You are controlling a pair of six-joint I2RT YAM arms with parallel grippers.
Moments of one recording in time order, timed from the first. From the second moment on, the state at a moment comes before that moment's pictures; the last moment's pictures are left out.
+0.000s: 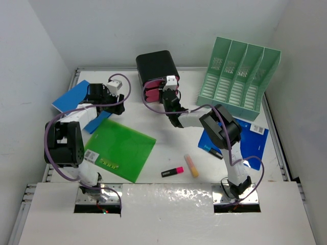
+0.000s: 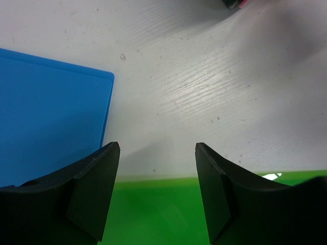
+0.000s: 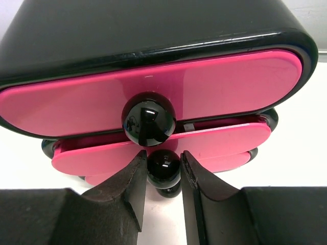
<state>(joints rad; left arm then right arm) 0.02 1.63 1.01 -0.19 0.36 0.24 0.66 2.18 1.26 0.77 0.51 0.17</state>
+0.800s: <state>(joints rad) 0.02 1.64 1.01 -0.19 0.36 0.25 0.65 2.19 1.29 0.76 0.49 0.16</state>
